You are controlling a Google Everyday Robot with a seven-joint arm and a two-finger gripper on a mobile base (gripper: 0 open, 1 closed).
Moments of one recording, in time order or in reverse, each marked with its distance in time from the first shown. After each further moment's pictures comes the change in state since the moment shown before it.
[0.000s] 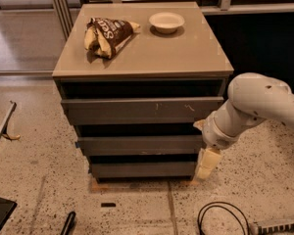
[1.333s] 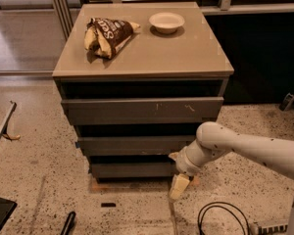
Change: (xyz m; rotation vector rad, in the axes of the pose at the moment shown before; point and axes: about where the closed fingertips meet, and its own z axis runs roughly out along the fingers) arm 0.009 -0.005 0.212 -0.163 -0.159 0.017
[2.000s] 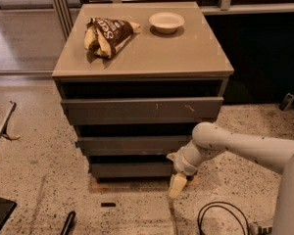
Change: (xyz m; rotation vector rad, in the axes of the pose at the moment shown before) arm 0.008 -0.011 0.016 -0.016 0.016 -0.006
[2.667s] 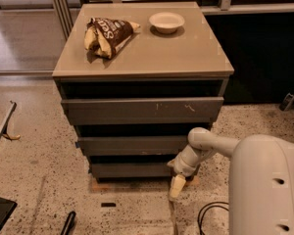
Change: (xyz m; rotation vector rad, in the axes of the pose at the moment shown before) arm 0.059 -0.050 0.080 -0.132 0.021 0.056
